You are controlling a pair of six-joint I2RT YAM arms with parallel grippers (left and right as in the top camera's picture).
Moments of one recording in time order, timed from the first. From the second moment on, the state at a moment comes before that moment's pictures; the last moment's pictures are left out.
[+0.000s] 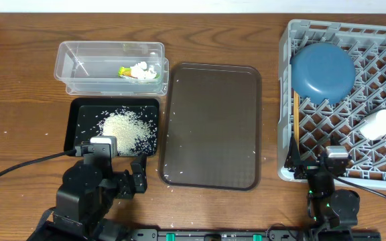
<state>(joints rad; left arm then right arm) -0.34 0.49 0.85 -1.02 -0.06 -0.33 0.07 0.01 0.01 -0.07 0.02 0.06</state>
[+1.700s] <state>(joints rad) -0.08 0.01 0.03 -0.12 -0.08 -0.19 0.07 0.01 0.01 -0.07 0.02 0.06</state>
